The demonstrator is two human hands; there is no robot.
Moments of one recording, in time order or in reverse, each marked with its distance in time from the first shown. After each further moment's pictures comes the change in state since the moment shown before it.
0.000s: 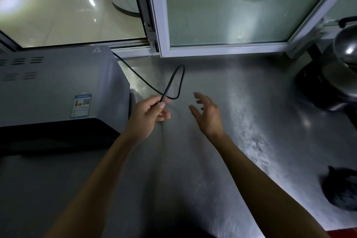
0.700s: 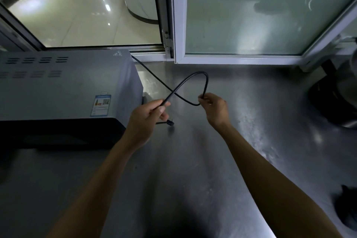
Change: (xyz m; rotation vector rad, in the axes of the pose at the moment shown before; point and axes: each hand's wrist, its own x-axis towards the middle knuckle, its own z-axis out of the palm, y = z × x) left_hand -0.014 -0.002 -0.036 0.235 0.148 0.146; right_hand 0.044 -0.026 0.004 0.177 -0.059 0.184
